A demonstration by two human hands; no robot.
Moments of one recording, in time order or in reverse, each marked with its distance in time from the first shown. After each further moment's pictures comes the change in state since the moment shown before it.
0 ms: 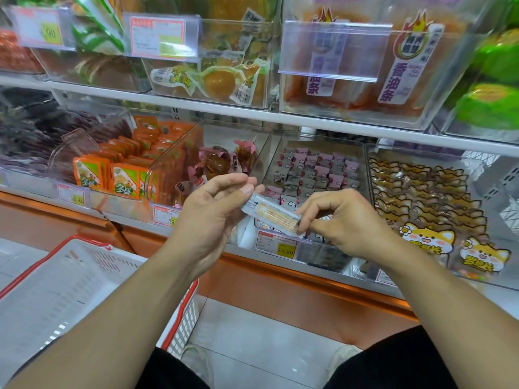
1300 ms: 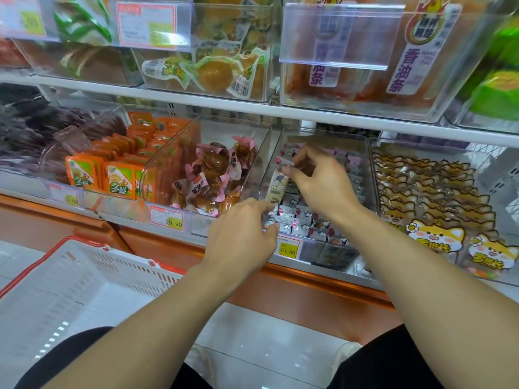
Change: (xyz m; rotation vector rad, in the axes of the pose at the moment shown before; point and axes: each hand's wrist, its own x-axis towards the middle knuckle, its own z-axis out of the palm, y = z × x) left_hand 0.002 -0.040 0.017 1.603 0.046 0.276; right_hand 0.073 0.024 0.024 -0.128 0.414 0.046
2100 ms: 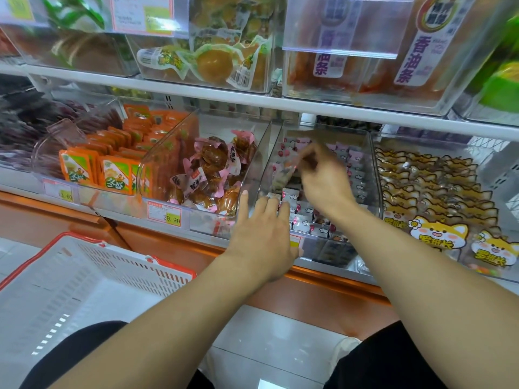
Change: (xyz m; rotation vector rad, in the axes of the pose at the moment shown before) left_hand 0.007 0.014 0.025 0.507 -0.315 0.227; right_hand 0.008 0.020 0.016 -0.071 0.073 0.064
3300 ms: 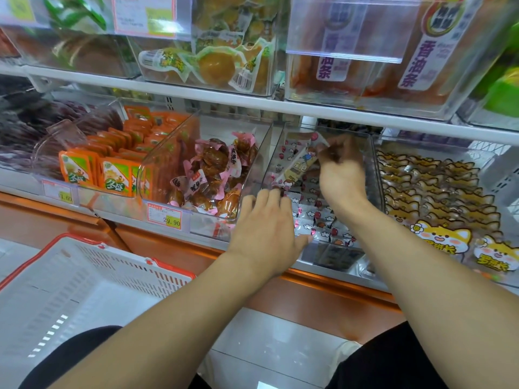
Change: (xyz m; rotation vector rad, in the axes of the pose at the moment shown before) left_hand 0.006 -0.001 -0.009 -0.034 0.121 -0.018; right_hand 0.004 -0.009 -0.012 0.355 0.197 0.220
